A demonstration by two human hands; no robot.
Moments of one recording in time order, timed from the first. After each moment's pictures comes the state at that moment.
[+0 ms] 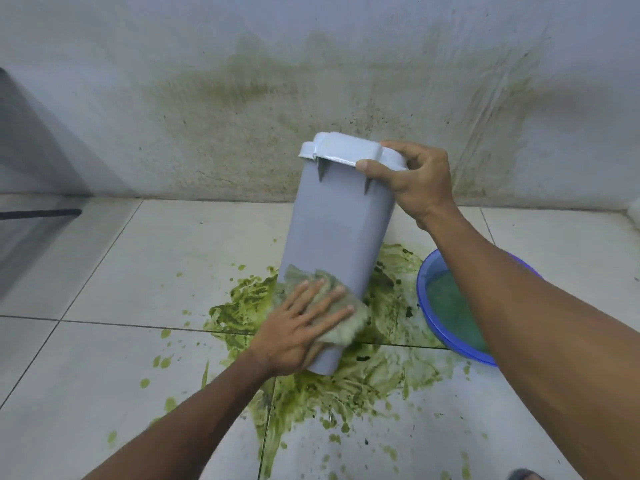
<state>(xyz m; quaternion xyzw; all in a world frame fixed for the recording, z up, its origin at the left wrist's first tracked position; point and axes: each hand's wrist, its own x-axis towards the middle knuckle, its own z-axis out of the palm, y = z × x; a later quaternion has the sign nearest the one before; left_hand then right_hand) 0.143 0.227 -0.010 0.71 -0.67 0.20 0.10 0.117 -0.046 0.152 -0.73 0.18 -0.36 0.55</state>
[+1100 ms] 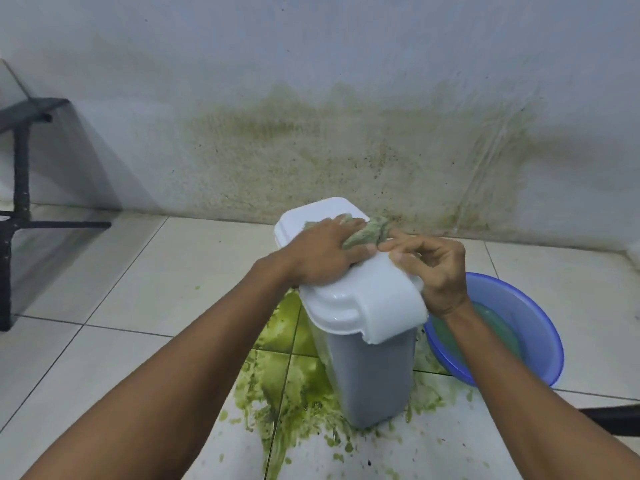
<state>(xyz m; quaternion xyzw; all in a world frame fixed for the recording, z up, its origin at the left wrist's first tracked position) 0.165 0.169 0.197 0.84 -0.45 -0.20 0.22 0.038 0.000 0.124 -0.69 0.01 -0.35 0.63</state>
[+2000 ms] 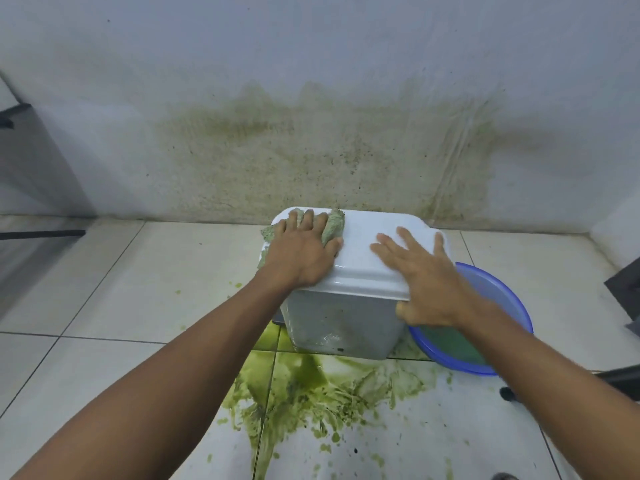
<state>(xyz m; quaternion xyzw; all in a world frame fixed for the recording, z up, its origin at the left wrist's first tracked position) 0.169 0.141 0.146 0.91 -0.39 -0.07 0.08 -0.009 -0.026 0.135 -1.00 0.08 0.02 0.00</state>
